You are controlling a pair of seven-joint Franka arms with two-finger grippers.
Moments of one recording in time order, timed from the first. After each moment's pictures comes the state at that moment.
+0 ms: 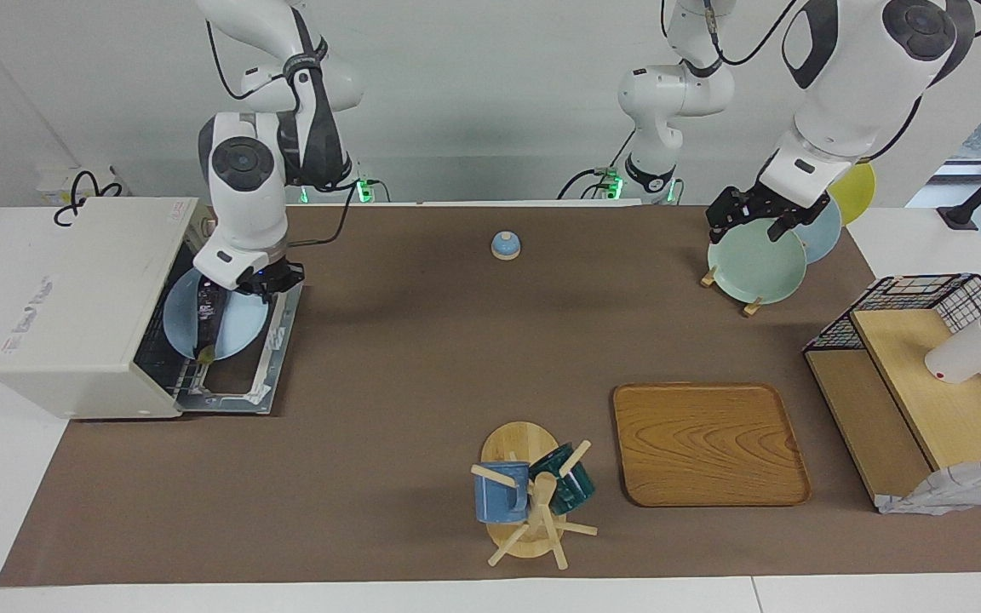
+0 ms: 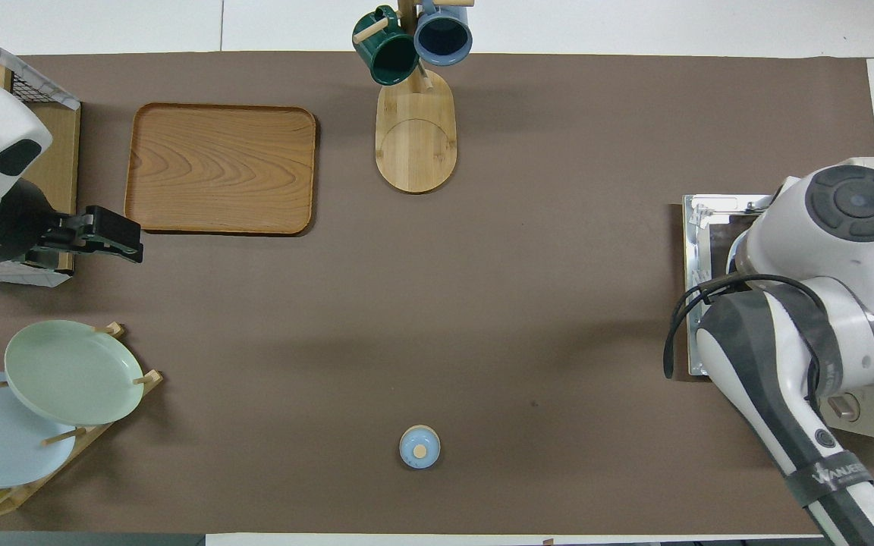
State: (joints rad) left arm -0.04 0.00 -0.12 -1.62 -0.05 1.51 -0.14; right arm 0.11 -0.01 -0.05 -2.11 -0.25 1.94 -0.07
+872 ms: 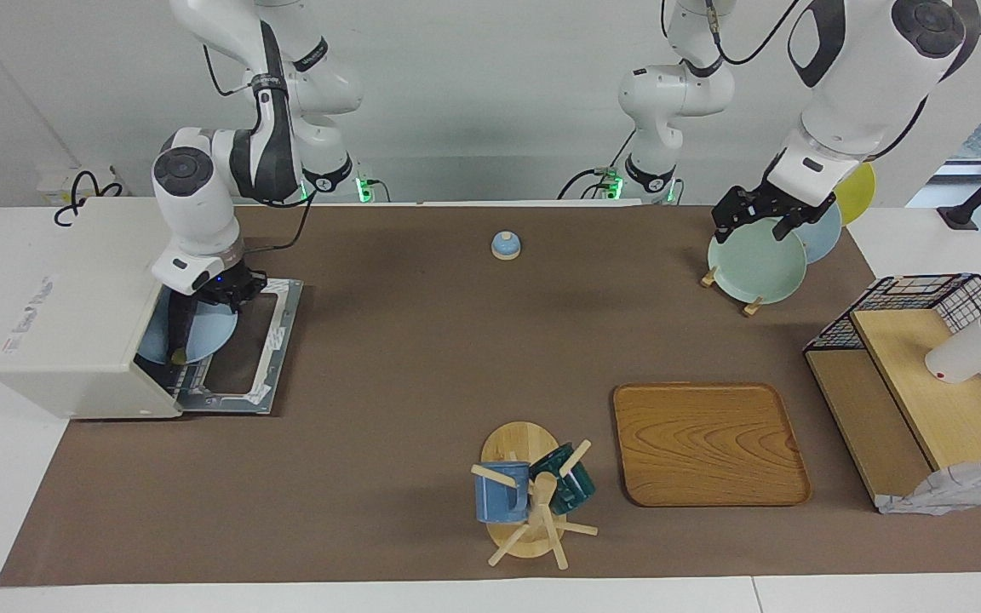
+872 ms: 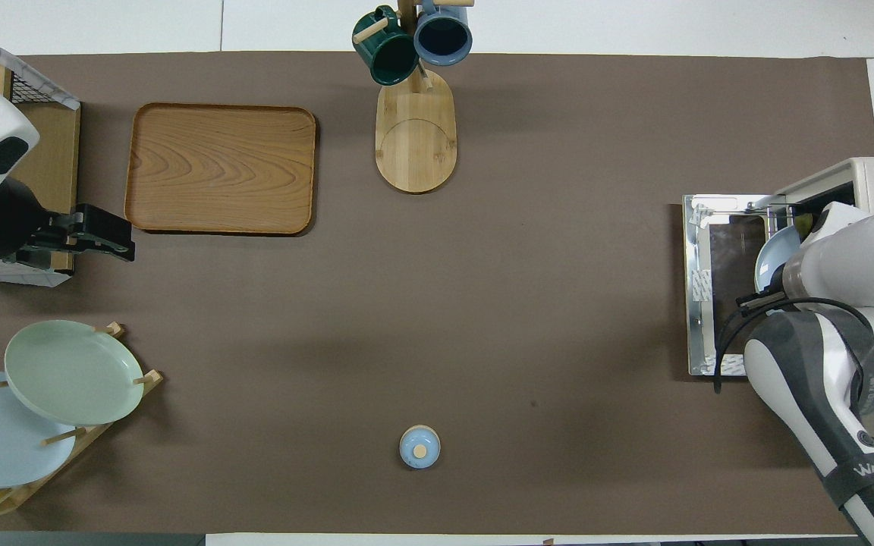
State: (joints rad) left arm -0.04 0.00 -0.11 -1.62 -0.05 1.51 -0.15; right arm -0.02 -0.05 -0.05 -2.27 -0.24 2.15 -0.21
